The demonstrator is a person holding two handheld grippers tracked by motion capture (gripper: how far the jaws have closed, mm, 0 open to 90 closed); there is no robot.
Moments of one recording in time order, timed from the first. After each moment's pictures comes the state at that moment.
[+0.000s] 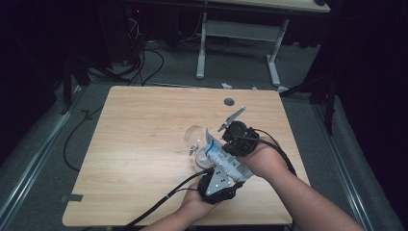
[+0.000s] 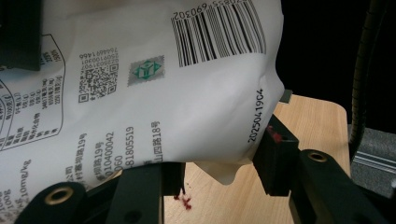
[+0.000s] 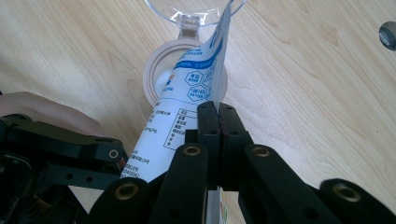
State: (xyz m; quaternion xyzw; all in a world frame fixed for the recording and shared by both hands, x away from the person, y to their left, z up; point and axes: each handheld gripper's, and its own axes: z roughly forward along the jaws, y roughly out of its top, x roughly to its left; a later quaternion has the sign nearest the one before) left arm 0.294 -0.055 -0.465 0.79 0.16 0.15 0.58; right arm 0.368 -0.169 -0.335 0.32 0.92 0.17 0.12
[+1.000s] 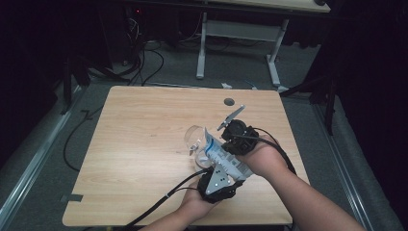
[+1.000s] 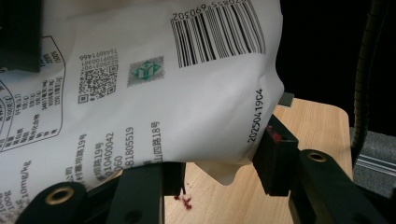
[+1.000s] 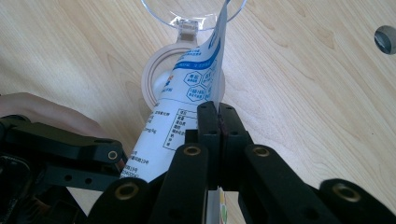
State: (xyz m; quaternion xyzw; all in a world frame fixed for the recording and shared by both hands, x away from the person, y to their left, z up) left arm 0.295 -0.054 -0.463 0.79 0.16 0.15 0.58; right arm 0.369 -0.167 -0.332 0.32 0.92 0.17 0.12
